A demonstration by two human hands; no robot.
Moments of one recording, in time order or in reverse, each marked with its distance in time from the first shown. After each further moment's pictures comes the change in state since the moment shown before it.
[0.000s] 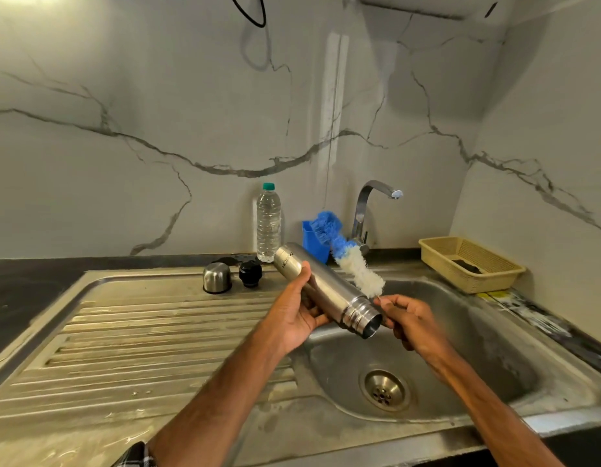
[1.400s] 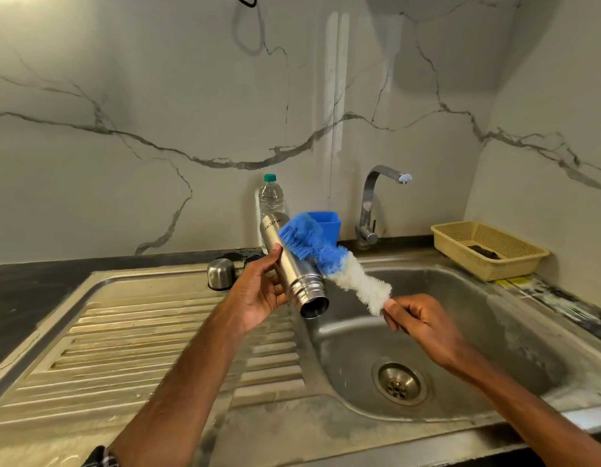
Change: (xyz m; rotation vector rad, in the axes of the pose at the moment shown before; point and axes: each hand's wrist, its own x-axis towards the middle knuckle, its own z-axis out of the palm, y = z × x) left_hand 0.015 0.054 -0.046 0.243 -0.044 0.174; right_hand 0.000 0.013 -0.007 -0.371 -0.165 -0.425
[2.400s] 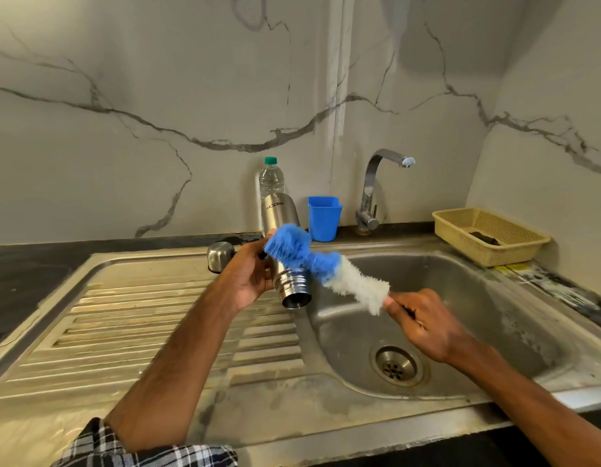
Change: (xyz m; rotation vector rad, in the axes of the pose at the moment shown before) left_hand -0.011 0.011 -0.005 0.152 0.031 0.011; right_hand -0.009 0.005 0.005 -0.307 0.005 -0.186
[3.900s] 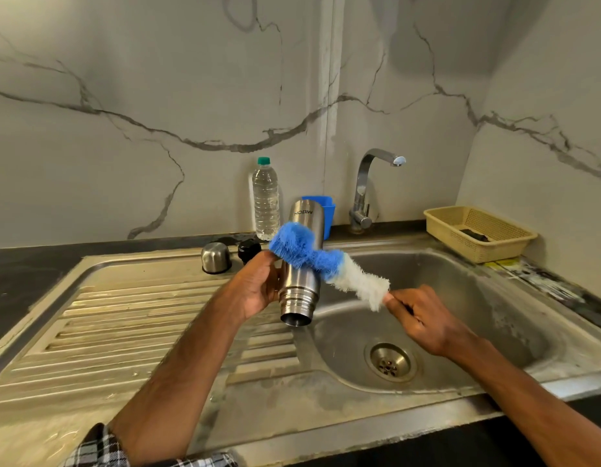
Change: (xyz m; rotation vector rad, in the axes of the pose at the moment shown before) left_hand 0.005 -0.019 0.015 0.067 -0.038 -0.107; right_hand 0.001 0.006 -0.008 -0.008 -0.005 0.105
